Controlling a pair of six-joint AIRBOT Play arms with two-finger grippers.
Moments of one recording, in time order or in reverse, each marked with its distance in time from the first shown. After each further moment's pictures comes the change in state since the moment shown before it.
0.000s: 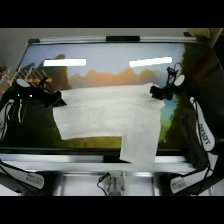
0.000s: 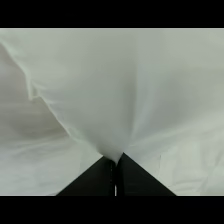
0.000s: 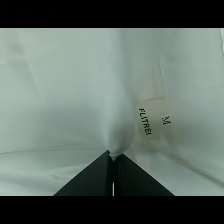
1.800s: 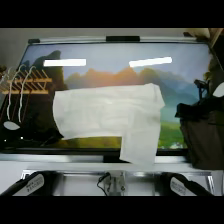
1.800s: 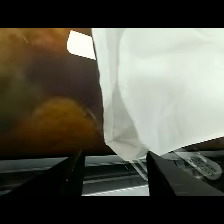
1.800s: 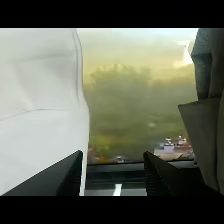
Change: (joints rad) left arm 0.177 0.636 -0.867 0.025 0.093 0.093; right arm -0.209 0.518 -0.274 -0.214 0.491 -0.053
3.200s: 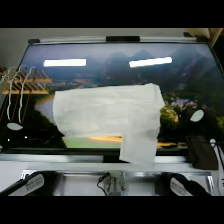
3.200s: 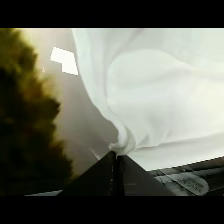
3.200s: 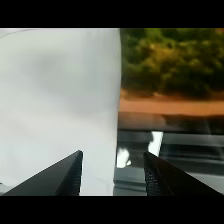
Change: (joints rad) left arm -0.001 -0.067 -0.030 -0.068 0.121 0.076; right arm 0.045 0.058 -0.467 0.187 -0.172 -0.034
